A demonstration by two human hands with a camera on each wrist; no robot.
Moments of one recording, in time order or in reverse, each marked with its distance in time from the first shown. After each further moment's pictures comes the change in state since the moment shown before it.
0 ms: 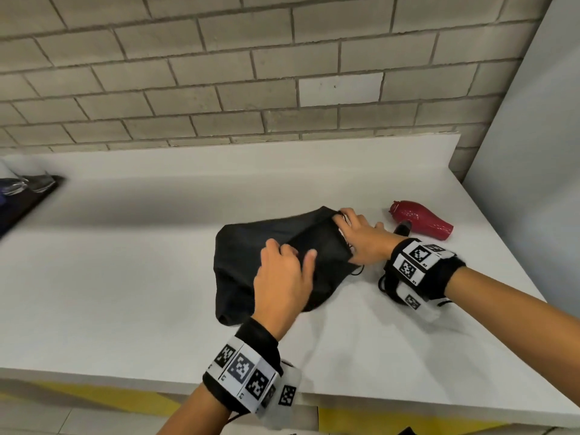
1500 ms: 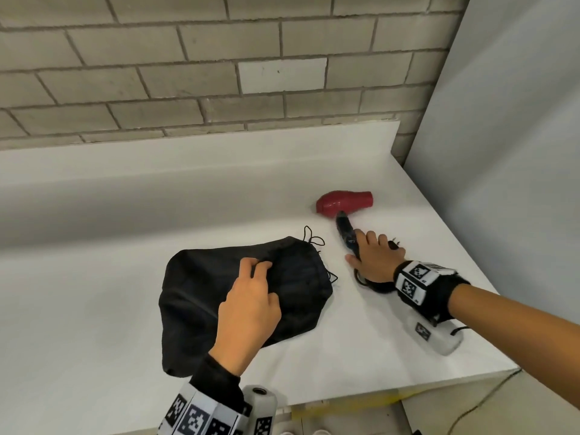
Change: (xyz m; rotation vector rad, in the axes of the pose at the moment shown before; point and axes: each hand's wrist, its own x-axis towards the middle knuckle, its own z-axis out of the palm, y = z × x) left_hand -0.006 -0.010 0.005 -0.086 -0.339 0.032; right_hand -0.057 0.045 0.047 0.037 -0.011 0.599
